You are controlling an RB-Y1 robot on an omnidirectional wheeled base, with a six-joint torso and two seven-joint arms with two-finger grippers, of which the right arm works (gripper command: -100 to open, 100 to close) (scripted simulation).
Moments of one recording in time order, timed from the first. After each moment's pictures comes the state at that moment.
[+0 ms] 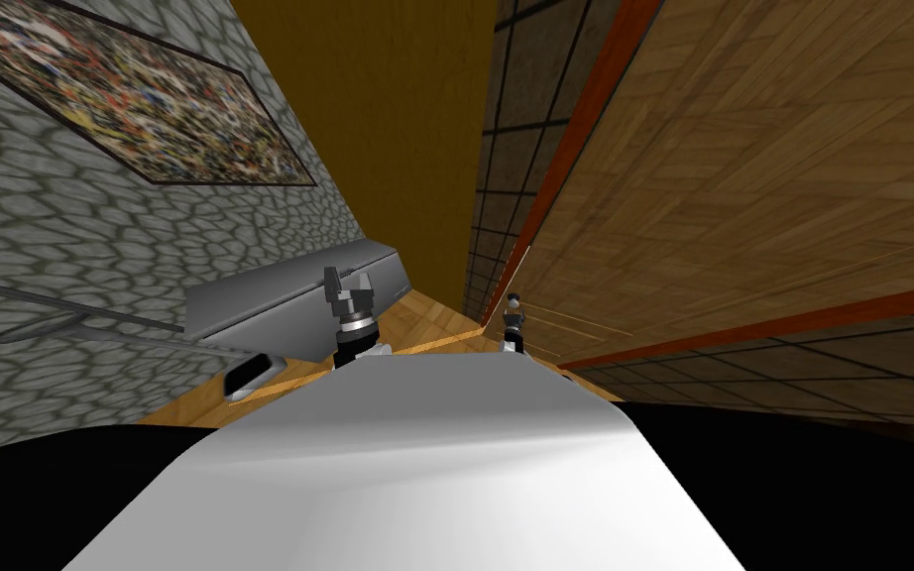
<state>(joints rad) -0.11 -0.21 -0.03 -0.59 -0.54 -0.86 -0.81</state>
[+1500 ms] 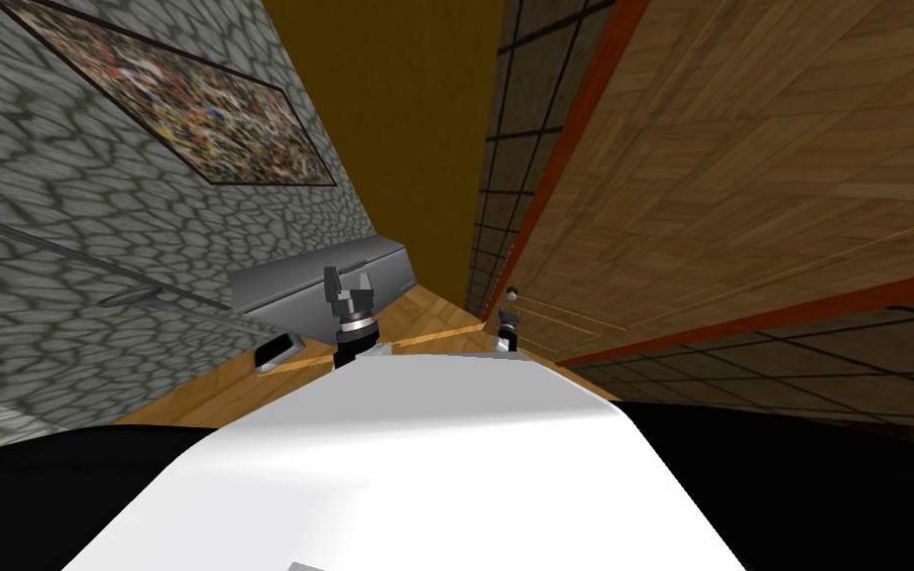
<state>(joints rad) -0.12 -0.15 0.01 -0.64 -0.69 -0.86 -1.19</state>
